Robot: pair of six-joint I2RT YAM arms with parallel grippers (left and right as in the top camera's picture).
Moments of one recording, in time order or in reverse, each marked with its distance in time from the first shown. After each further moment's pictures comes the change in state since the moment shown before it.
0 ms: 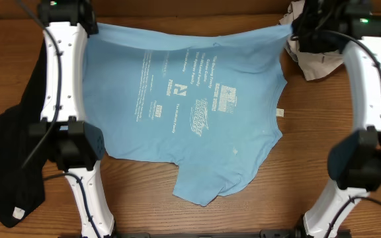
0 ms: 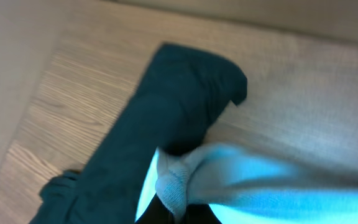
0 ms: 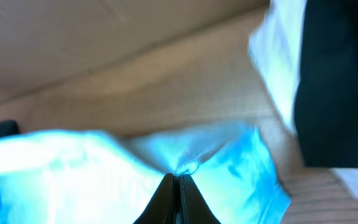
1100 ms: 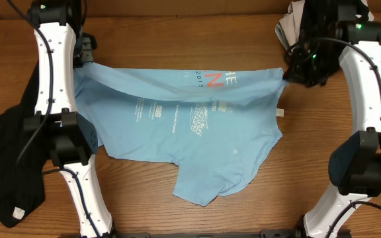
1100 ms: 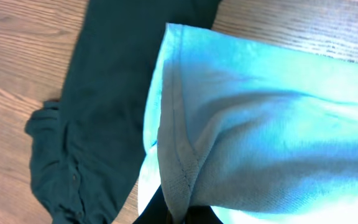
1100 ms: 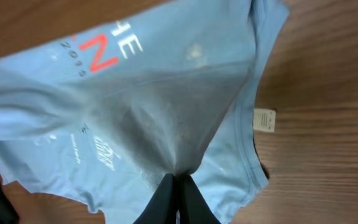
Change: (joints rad) left arm 0.081 0.069 -0.003 -0.319 0.153 0.076; right arm 0.000 -0.059 -0.138 -0.451 -0.022 -0.087
